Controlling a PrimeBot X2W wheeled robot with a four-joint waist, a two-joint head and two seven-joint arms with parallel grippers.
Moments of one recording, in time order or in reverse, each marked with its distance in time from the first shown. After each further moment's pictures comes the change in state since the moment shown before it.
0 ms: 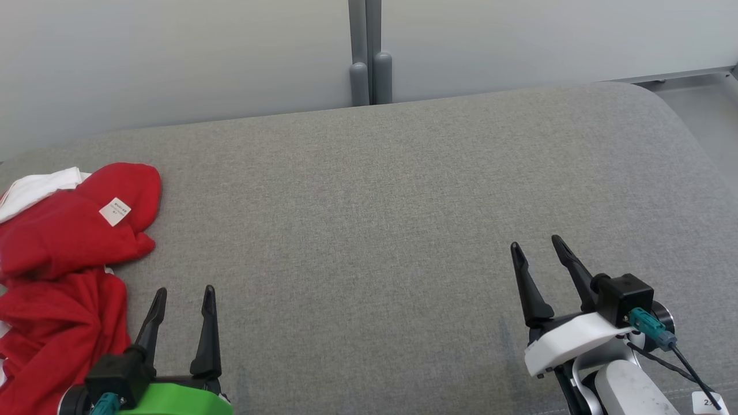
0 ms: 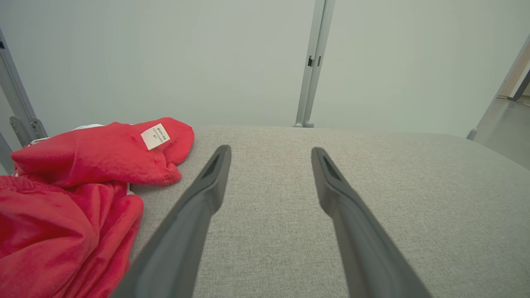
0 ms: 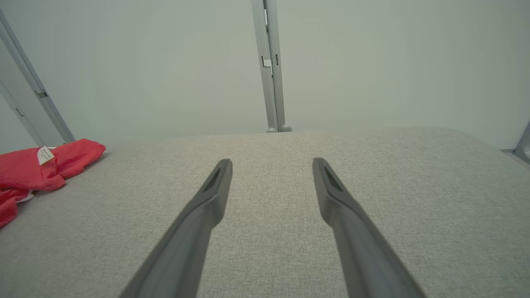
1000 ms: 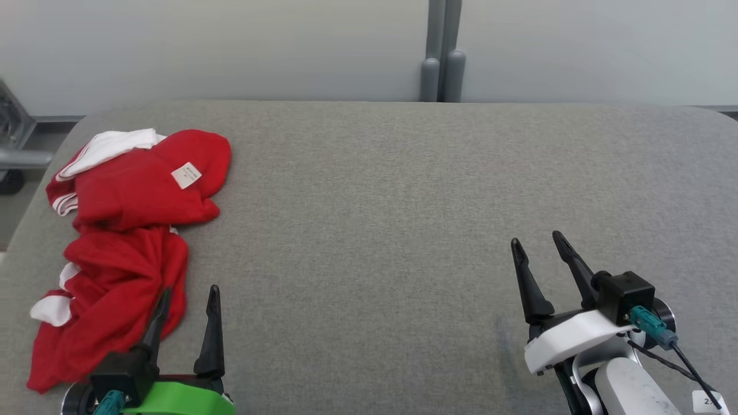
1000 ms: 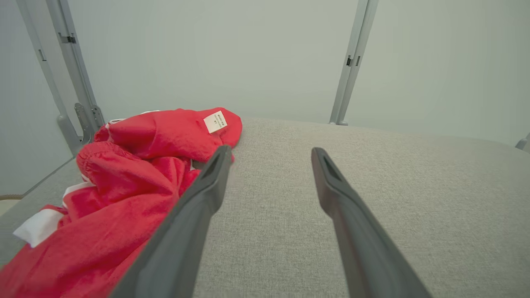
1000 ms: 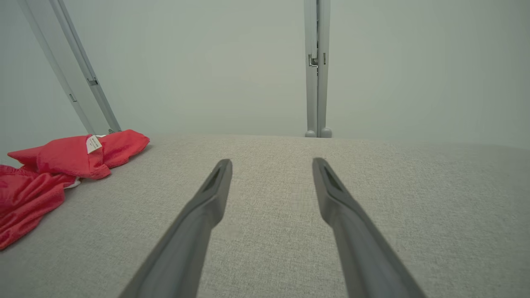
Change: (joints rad) left arm -0.008 -0.002 -0.005 0.012 0.018 -0.006 0.000; right arm -0.001 0.009 -0.014 -0.010 -0.017 0.010 0.000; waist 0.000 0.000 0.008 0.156
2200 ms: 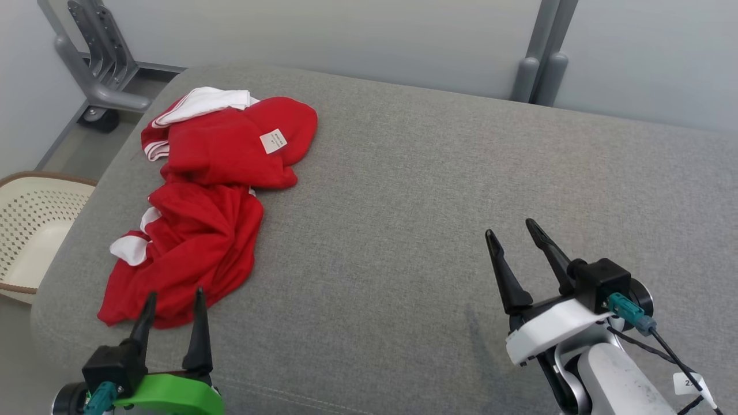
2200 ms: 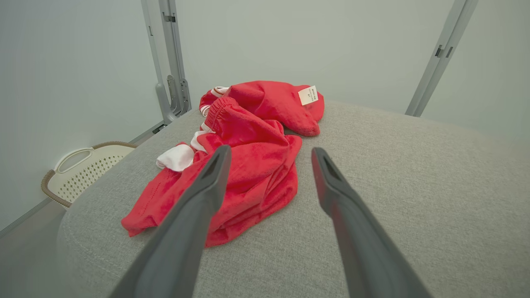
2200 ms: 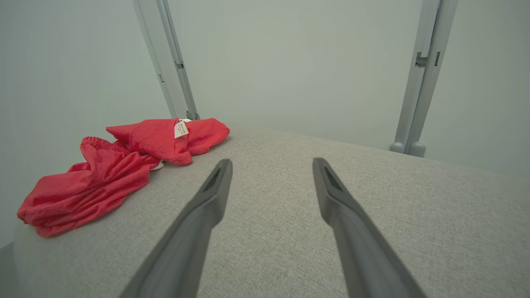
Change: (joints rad) left arm -0.015 -0.001 0.028 0.064 0.002 0.021 0.000; right arm -0.049 0.015 0.047 0.023 -0.027 0.035 0.000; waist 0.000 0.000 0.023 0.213
